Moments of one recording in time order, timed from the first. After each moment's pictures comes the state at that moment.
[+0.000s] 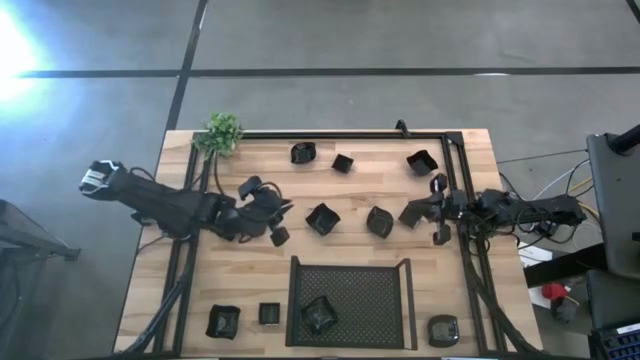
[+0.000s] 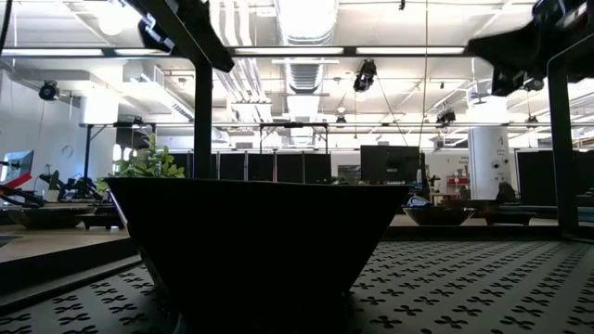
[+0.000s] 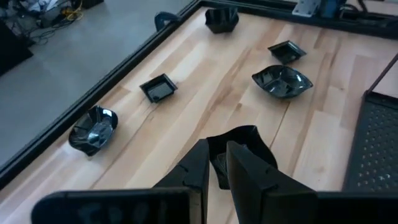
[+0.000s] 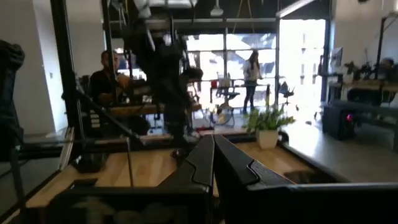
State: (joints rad) left arm -0.26 1.19 0.94 -0.42 -0.69 -0.44; right arm 0.11 0.07 0.05 0.22 0.21 0.03
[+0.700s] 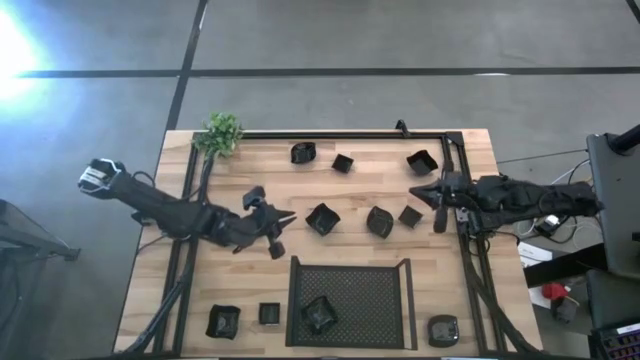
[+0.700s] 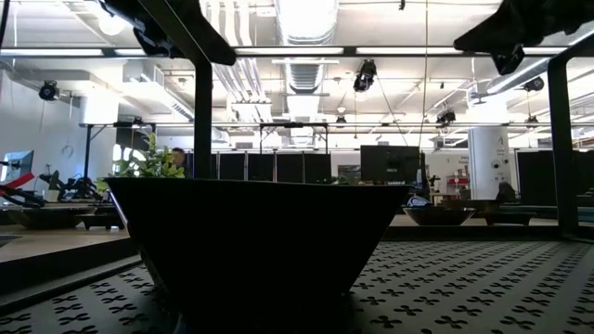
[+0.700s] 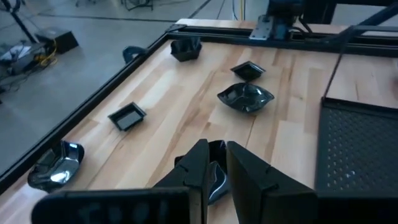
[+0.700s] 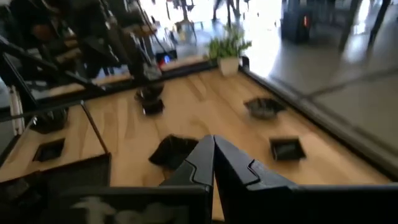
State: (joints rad) left arm -0.35 1.17 0.78 -0.10 -0.71 -0.28; right arm 0.11 0.43 0.52 -0.36 0.37 0.27
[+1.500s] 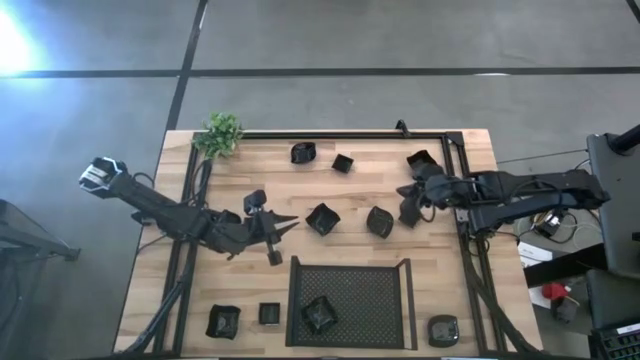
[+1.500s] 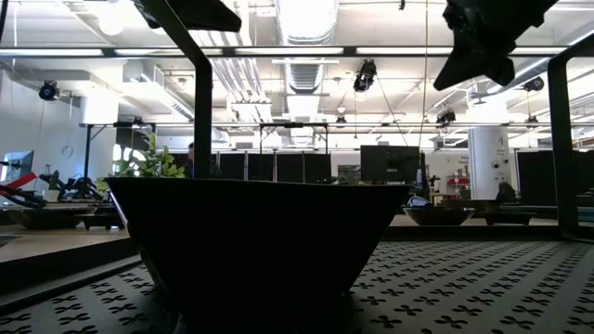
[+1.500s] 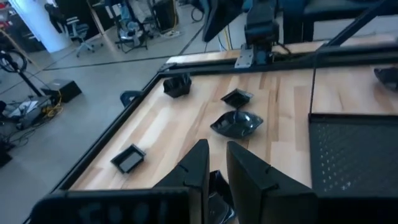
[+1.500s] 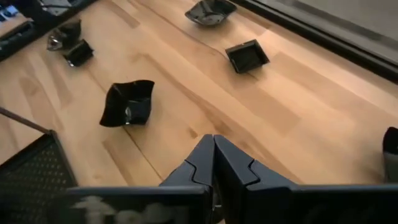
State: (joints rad) left arm -0.42 1.17 0.79 0.05 -0.76 -0.06; right arm 0.04 0.89 0.80 -0.69 0.42 0.68
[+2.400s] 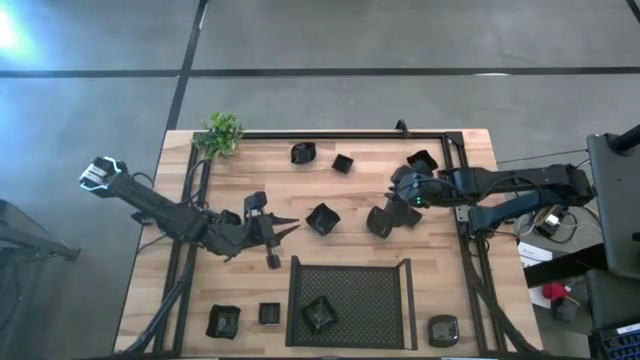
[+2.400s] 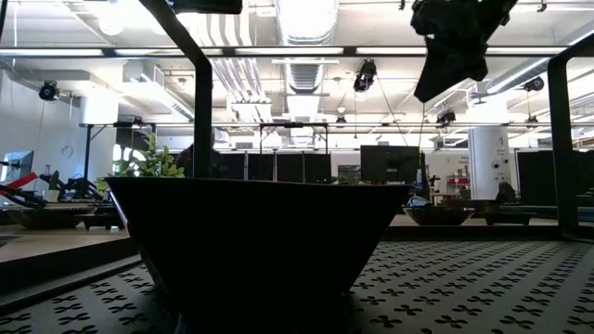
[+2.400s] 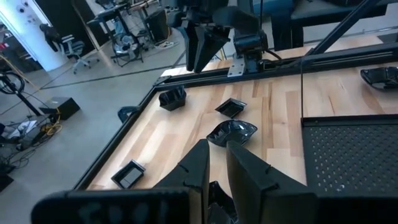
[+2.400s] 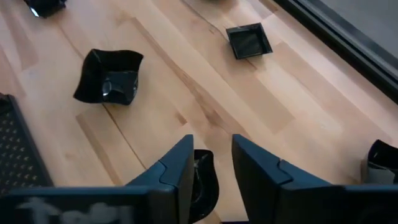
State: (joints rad) left arm -0.44 1.17 0.82 0.05 -0.76 0.02; right arm 0.01 1.14 0.96 -0.78 0.38 0.58
